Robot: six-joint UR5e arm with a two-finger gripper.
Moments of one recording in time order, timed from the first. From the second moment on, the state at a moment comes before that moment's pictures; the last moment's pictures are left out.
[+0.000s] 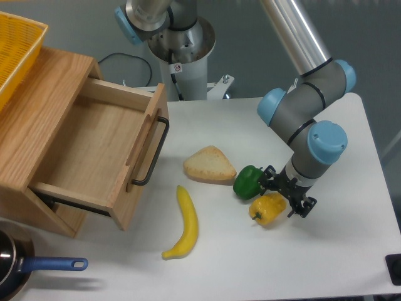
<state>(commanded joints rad) 2.71 -2.18 -1.52 -1.06 1.38 1.37</state>
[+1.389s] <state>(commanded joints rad) 2.75 -2.00 -1.48 -1.09 1.60 1.39</state>
